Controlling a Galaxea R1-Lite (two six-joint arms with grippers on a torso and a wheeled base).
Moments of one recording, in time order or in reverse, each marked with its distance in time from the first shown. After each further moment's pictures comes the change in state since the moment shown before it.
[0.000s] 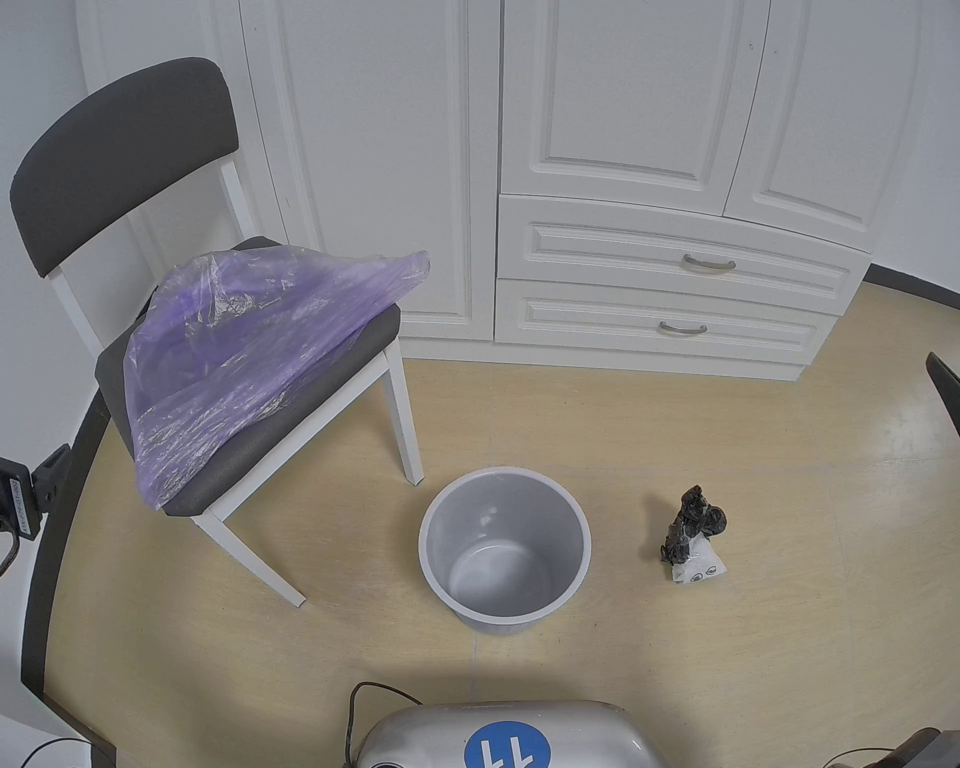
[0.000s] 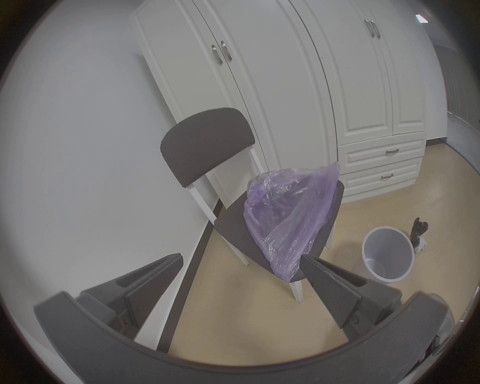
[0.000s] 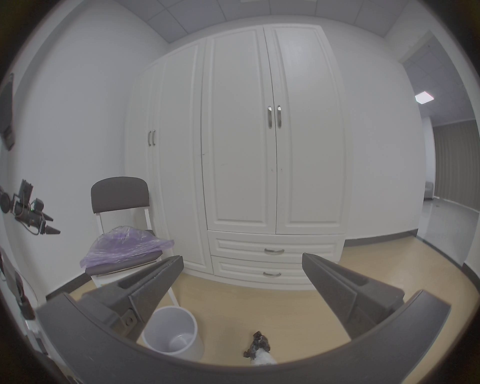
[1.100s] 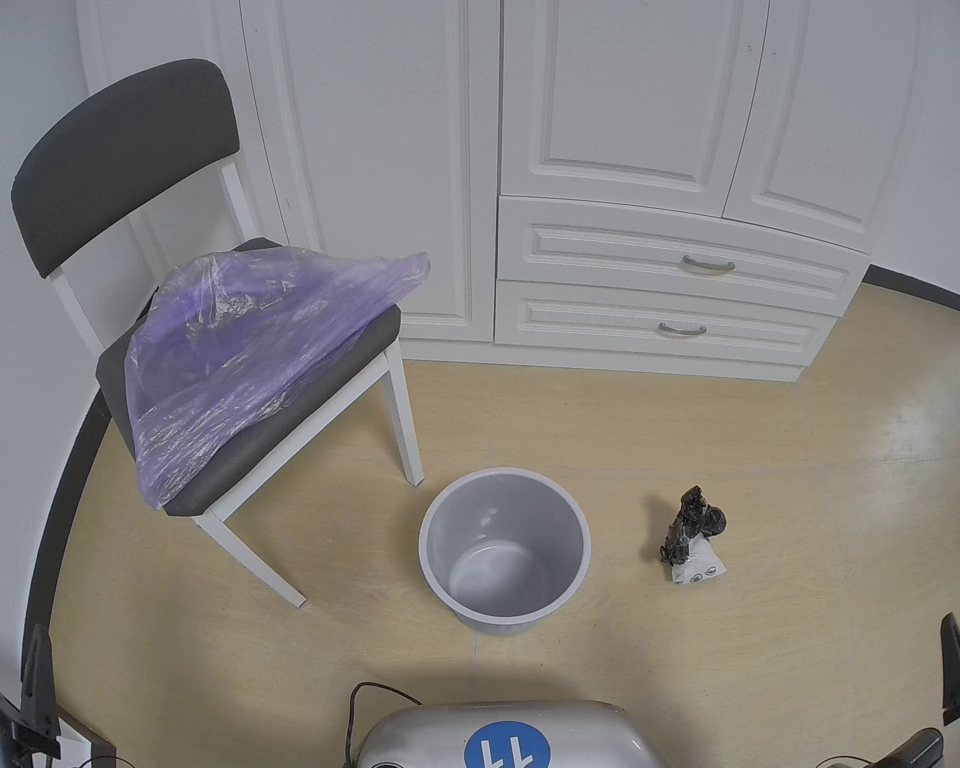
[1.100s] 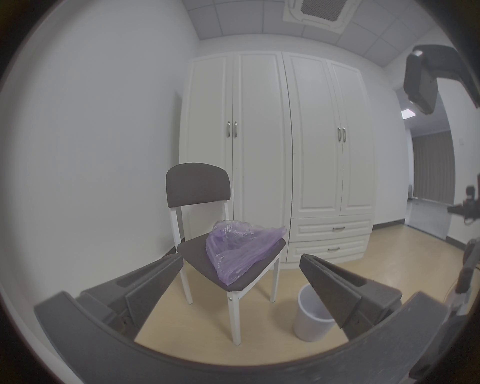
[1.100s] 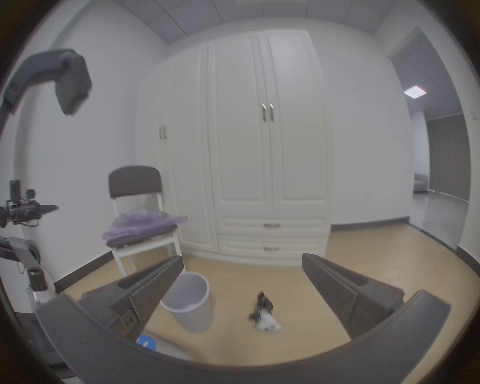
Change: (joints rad) left arm -0.046 -0.864 0.461 -0.037 -0.254 -0.251; right arm -0.010 -0.814 0.284 0.518 0.011 -0.005
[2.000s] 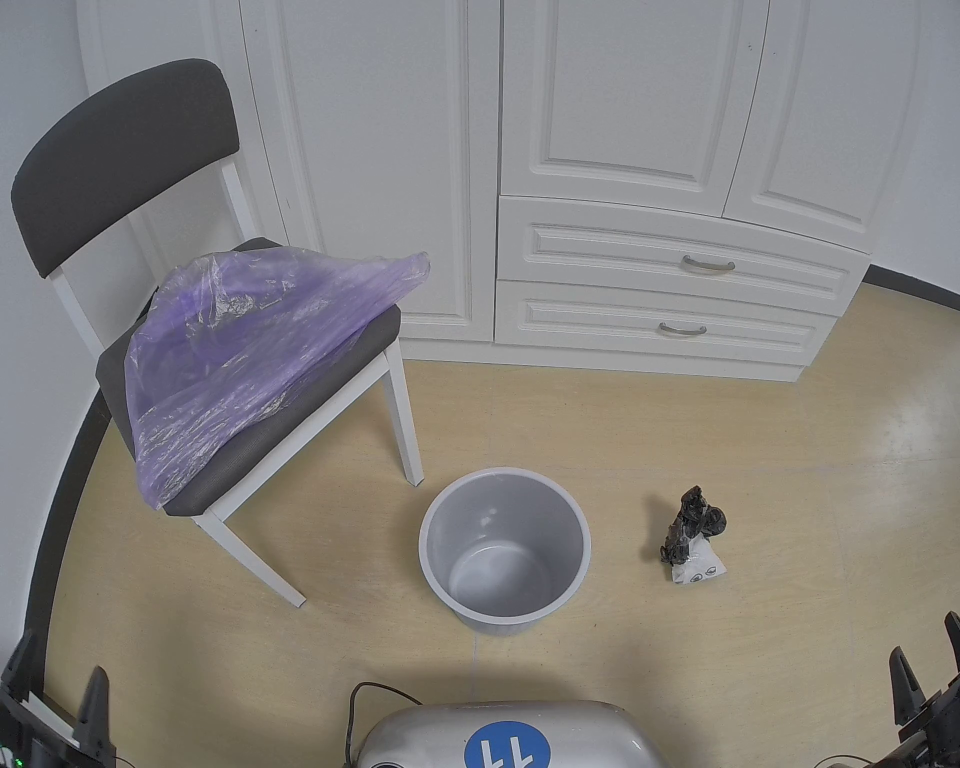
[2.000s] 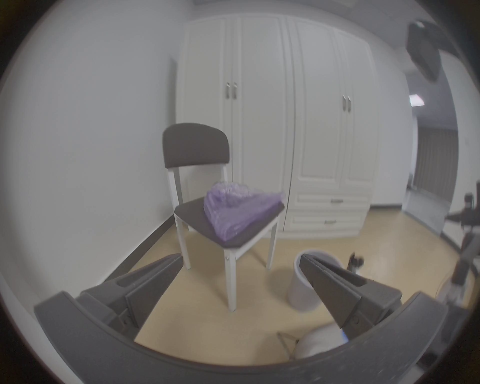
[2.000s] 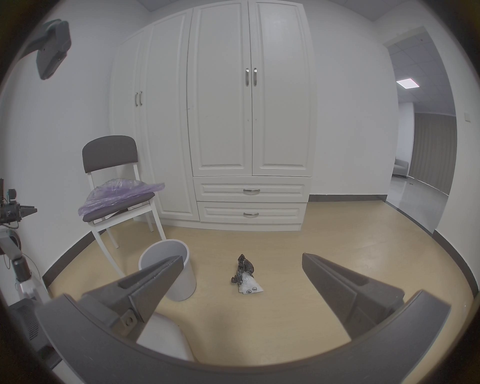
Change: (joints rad) left arm 0.008 -0.024 0.104 0.114 -0.014 -0.041; right arm 0.016 -0.029 0.126 0.135 -0.177 0.004
